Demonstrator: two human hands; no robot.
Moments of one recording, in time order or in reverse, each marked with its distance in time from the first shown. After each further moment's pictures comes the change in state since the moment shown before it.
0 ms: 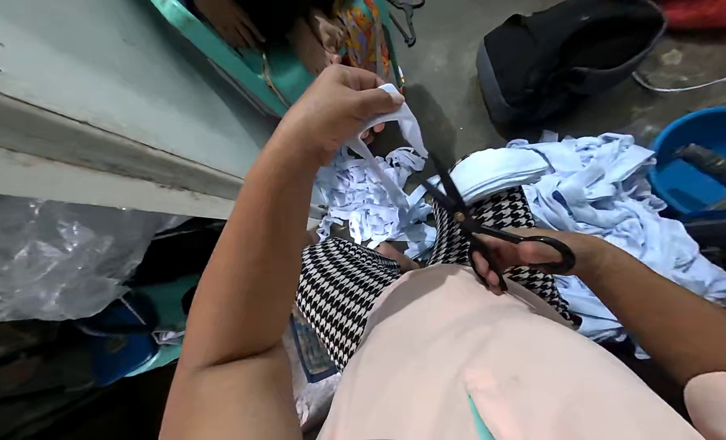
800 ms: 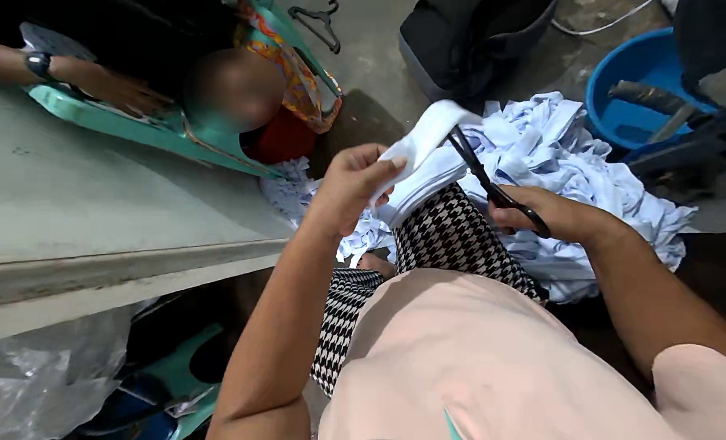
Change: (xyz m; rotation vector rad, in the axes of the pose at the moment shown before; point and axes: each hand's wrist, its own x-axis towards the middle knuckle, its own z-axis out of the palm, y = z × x) left_hand 0.034 -0.013 0.126 -0.288 -0.211 -0.032; right_hand -0.097 0.015 -0.027 -0.513 0.816 0.108
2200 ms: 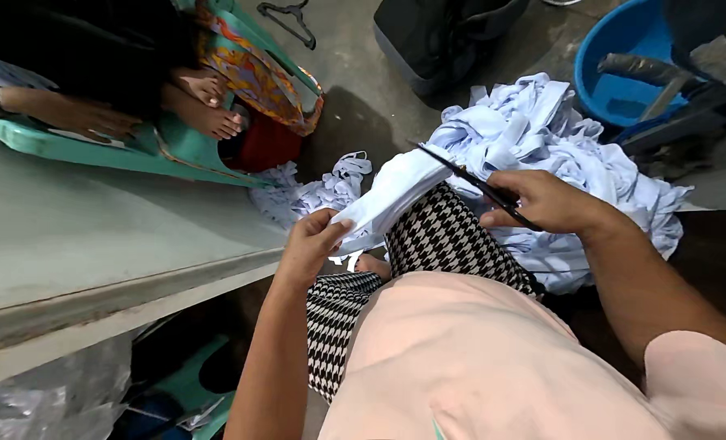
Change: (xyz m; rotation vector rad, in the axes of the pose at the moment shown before) left_hand -0.034 -0.073 -0.035 0.135 0.187 -0.195; right_hand -0.001 0.004 -0.010 -0.184 0.220 -0.068
